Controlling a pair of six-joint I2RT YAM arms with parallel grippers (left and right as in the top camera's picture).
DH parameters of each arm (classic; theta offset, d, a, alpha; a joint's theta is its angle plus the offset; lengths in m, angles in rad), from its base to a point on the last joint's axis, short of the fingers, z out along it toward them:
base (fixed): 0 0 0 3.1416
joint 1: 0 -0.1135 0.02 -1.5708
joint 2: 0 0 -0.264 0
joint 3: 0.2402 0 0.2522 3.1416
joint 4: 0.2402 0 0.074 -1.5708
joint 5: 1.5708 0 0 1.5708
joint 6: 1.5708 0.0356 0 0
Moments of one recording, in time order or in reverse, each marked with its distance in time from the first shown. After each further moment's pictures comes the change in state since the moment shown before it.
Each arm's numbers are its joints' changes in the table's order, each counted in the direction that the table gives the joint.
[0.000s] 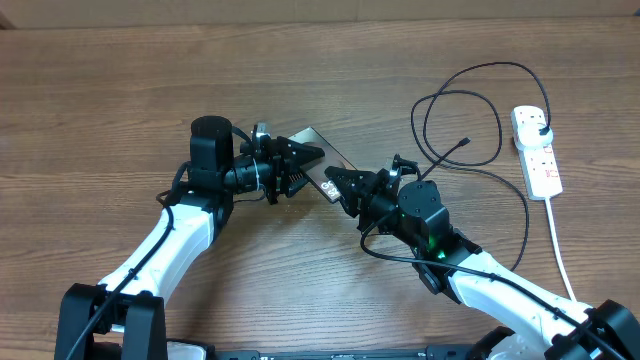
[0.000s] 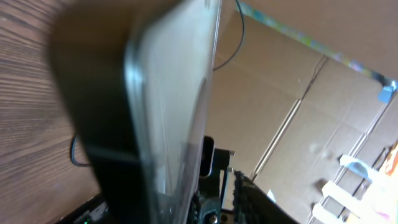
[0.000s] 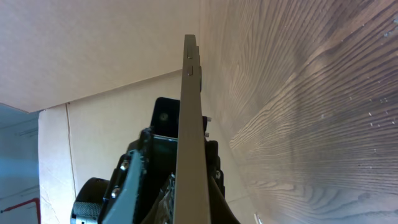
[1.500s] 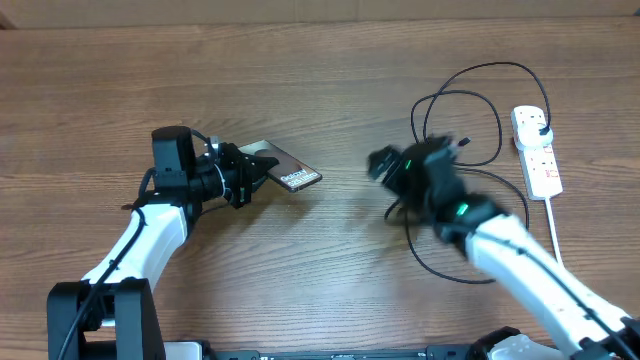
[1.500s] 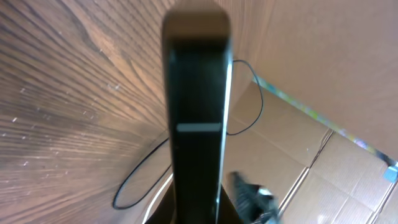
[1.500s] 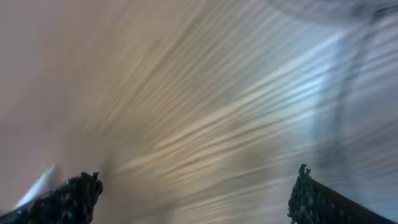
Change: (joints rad) left arm -0.211 -0.025 -0.025 0.199 -0.090 0.187; right arm 0.188 -0.001 0.355 0.998 0.291 -0.723
